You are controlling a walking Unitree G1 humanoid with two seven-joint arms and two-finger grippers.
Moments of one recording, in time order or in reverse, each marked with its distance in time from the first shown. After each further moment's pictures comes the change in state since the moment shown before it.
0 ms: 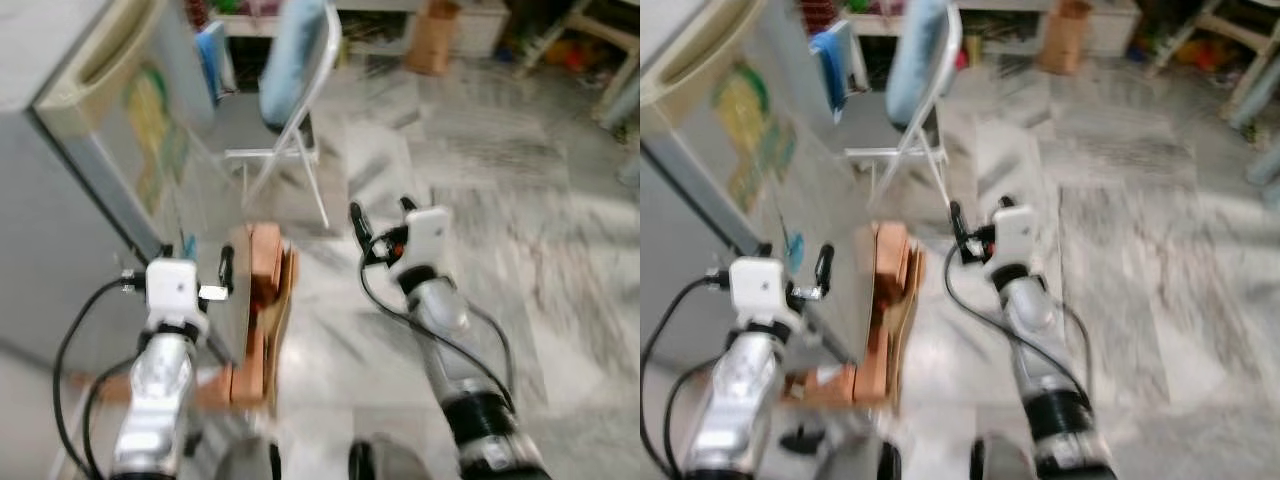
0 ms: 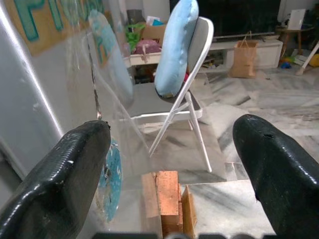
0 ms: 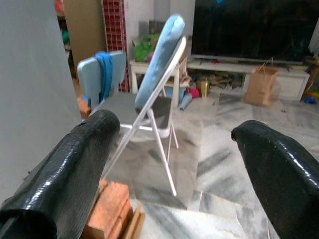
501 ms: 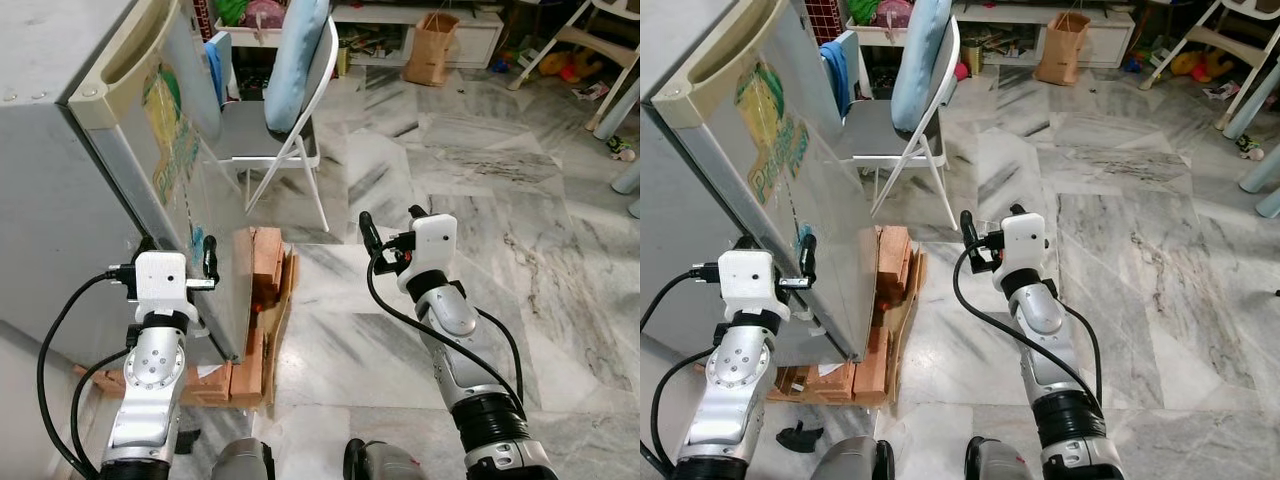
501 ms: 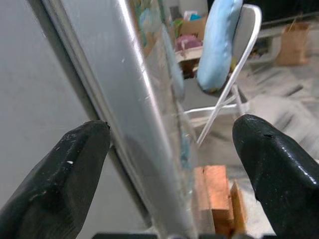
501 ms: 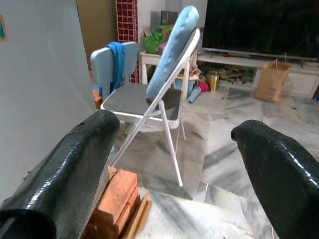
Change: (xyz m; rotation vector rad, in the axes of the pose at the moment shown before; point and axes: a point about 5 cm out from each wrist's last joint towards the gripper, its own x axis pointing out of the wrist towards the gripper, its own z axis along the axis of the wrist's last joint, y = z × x) left arm 0.006 0.029 -0.005 0.125 0.045 0.127; right arm -0.003 0.001 -0.008 -0.017 0.059 0.011
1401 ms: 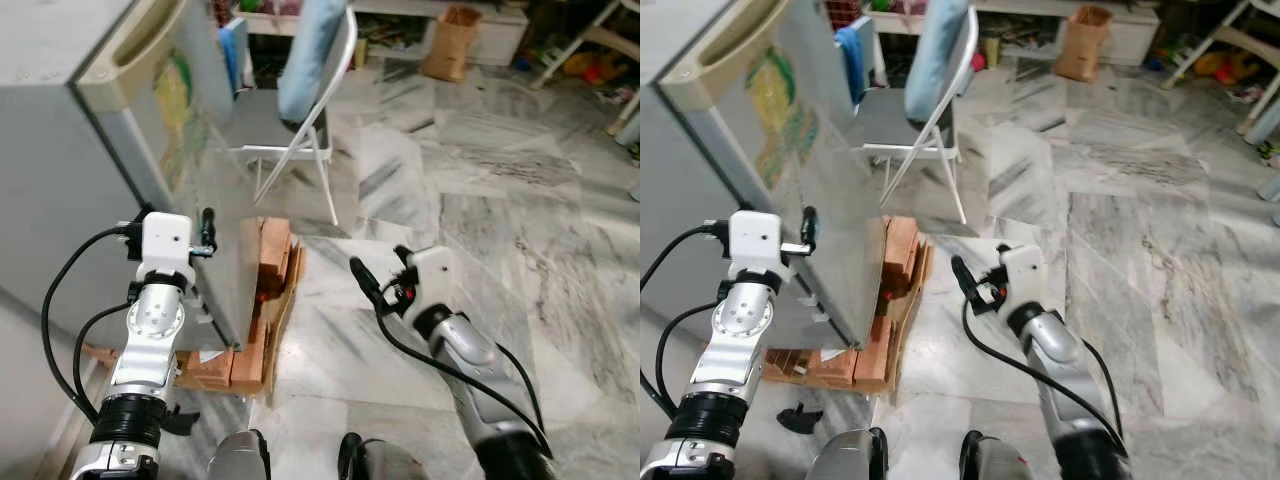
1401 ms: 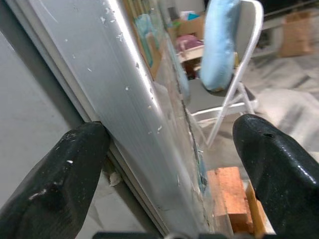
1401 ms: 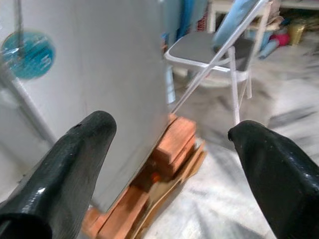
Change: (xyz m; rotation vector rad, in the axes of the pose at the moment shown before) left arm 0.046 -0.013 0.021 0.130 -0.080 -0.163; right arm -0.056 -0.007 -0.024 0.083 0.189 0.235
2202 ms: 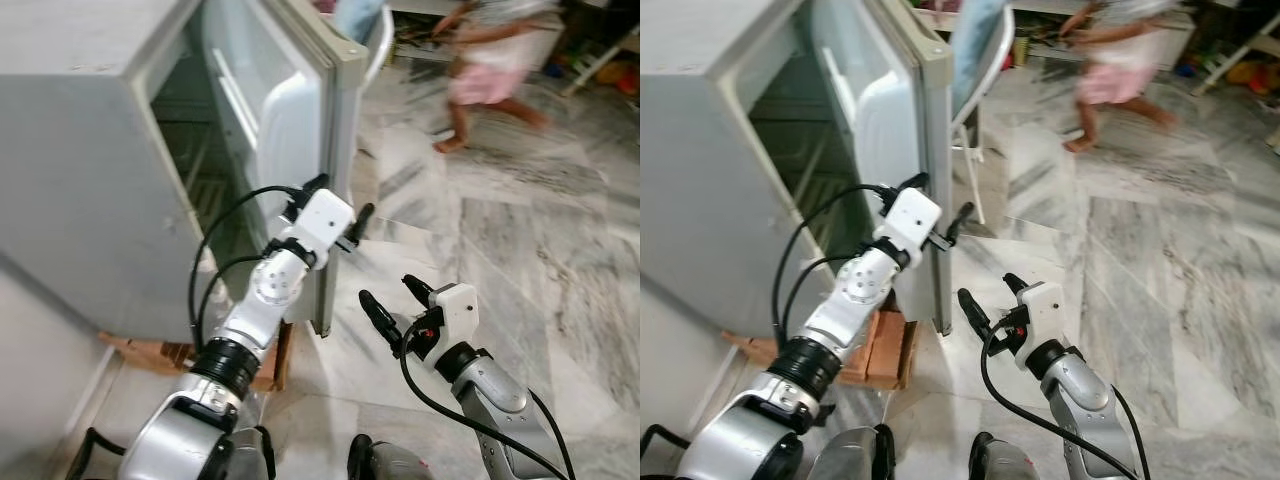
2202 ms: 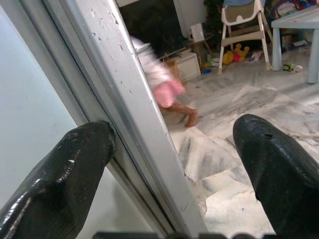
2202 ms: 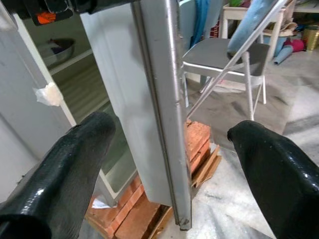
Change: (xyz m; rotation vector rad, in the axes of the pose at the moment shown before) left arm 0.033 -0.110 0.061 -0.009 -0.209 -0.386; right arm -0.023 0.007 -0.006 0.012 -0.053 0.058
